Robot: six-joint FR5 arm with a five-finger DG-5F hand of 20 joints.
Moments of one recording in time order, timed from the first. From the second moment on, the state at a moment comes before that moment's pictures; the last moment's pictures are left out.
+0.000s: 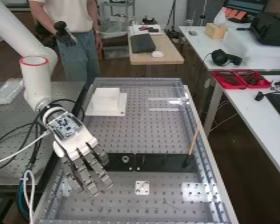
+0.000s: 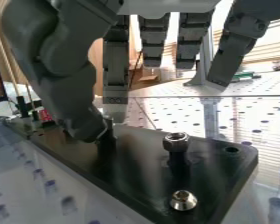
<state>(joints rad) 1.74 -1.99 -2.20 -2.29 -0.61 -0.49</state>
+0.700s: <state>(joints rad) 1.73 -1.91 -2.21 -2.21 -0.67 -0.60</state>
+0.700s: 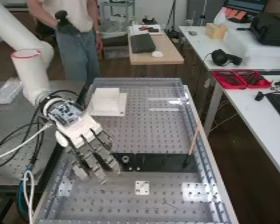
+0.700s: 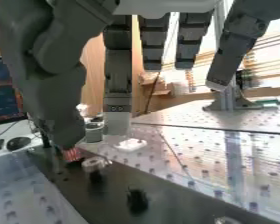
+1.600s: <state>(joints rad) 1.80 -1.69 -2.15 -2.42 -1.22 -0.65</state>
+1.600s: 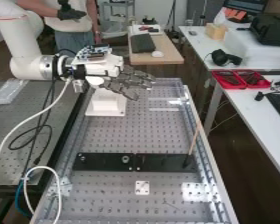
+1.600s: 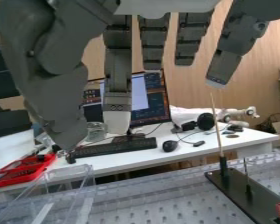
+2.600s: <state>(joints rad) 1.85 -1.65 -2.16 -2.49 -1.34 -0.62</state>
